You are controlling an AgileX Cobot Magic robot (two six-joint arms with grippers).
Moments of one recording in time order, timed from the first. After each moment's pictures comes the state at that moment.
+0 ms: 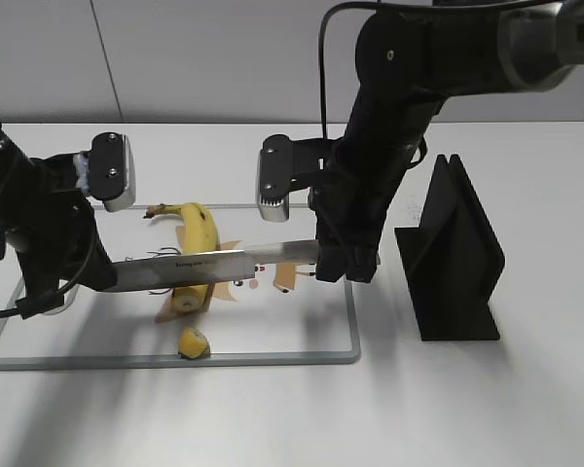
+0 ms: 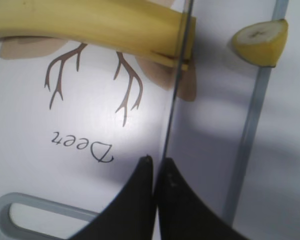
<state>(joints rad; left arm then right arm) -0.24 1.74 -0.97 -0.44 0.70 1.48 0.58 2.04 -1.44 0.24 0.91 -1.05</state>
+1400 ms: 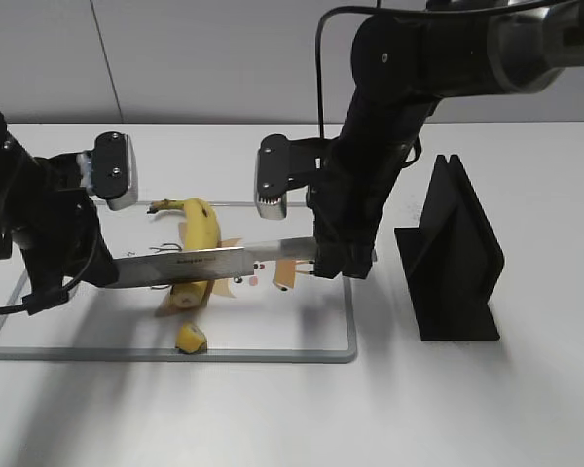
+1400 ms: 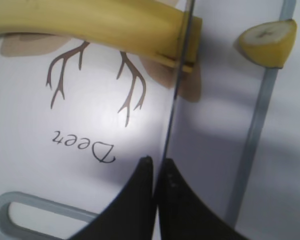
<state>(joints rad) -0.24 1.77 -0.99 -0.44 0.68 1.48 0.58 2.07 -1.47 0.24 0.90 -1.05</state>
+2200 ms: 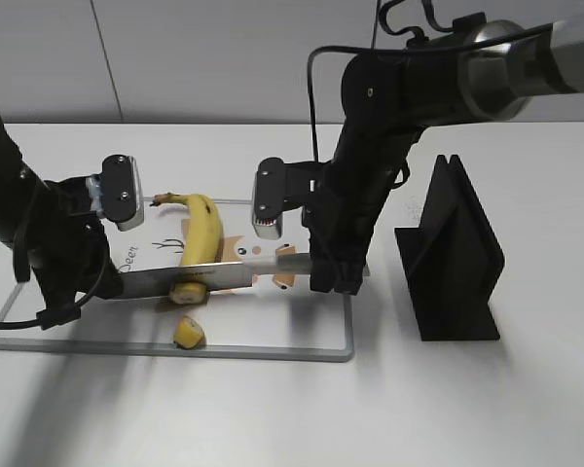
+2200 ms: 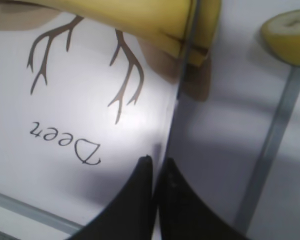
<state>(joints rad) -0.24 1.83 -0.94 -0.45 0.55 1.49 0.58 2.14 -1.47 0.24 0.83 -1.06</state>
